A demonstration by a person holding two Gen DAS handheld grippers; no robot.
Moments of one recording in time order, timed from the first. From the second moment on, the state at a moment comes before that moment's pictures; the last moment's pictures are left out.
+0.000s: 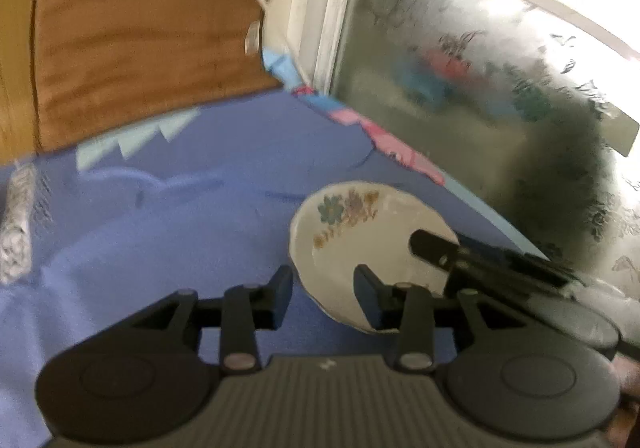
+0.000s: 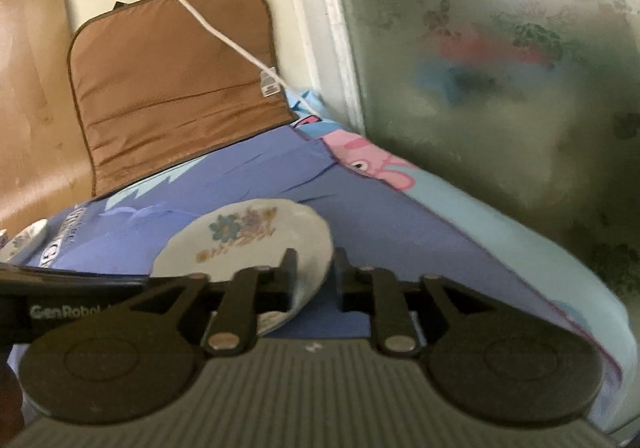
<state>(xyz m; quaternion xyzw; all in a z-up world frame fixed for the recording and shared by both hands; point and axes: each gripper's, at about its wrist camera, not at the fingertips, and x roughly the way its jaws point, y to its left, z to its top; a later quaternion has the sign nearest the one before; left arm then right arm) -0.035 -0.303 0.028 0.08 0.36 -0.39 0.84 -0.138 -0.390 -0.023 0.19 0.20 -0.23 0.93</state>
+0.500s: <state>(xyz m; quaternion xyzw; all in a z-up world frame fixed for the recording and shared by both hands) -0.034 -0.153 0.031 0.09 0.34 -0.21 0.91 -0.106 -0.288 0.002 0.16 0.18 -0.08 0.97</state>
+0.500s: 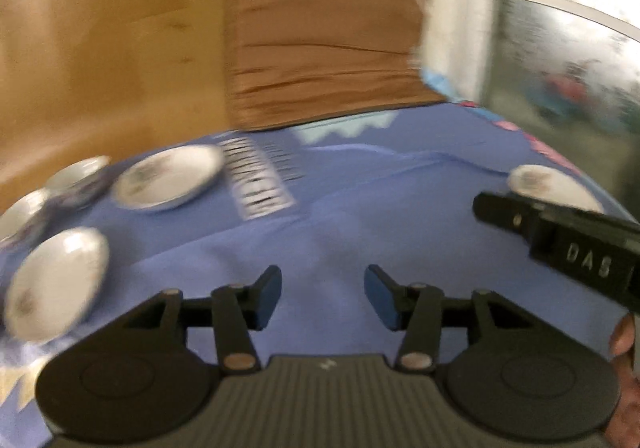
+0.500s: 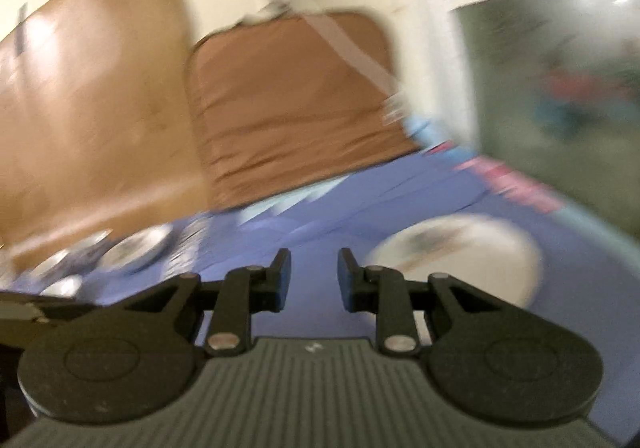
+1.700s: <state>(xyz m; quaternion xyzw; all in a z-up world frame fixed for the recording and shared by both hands) -0.042 0.006 0.008 -0.04 0.31 -0.10 0.94 -0.065 -0.149 0.006 0.13 0.26 0.05 0.96</state>
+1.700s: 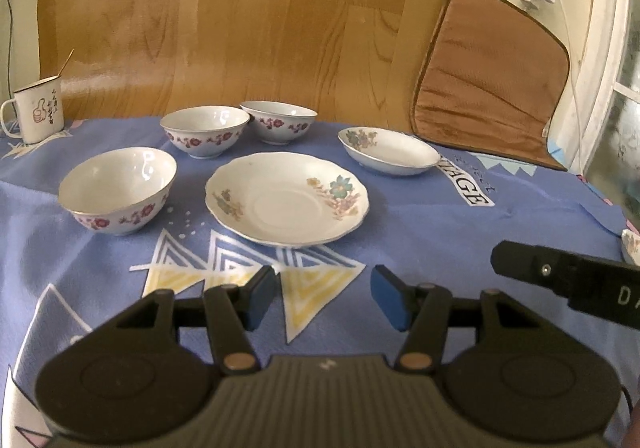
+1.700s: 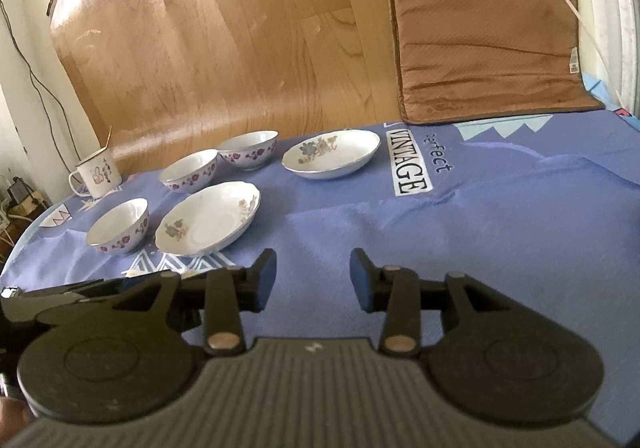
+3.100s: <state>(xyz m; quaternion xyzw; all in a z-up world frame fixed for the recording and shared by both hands) -0.073 0.026 0.022 -0.08 0.19 -0.07 0.98 -0.075 -0.134 0.002 0.11 0.25 0.05 0.96</state>
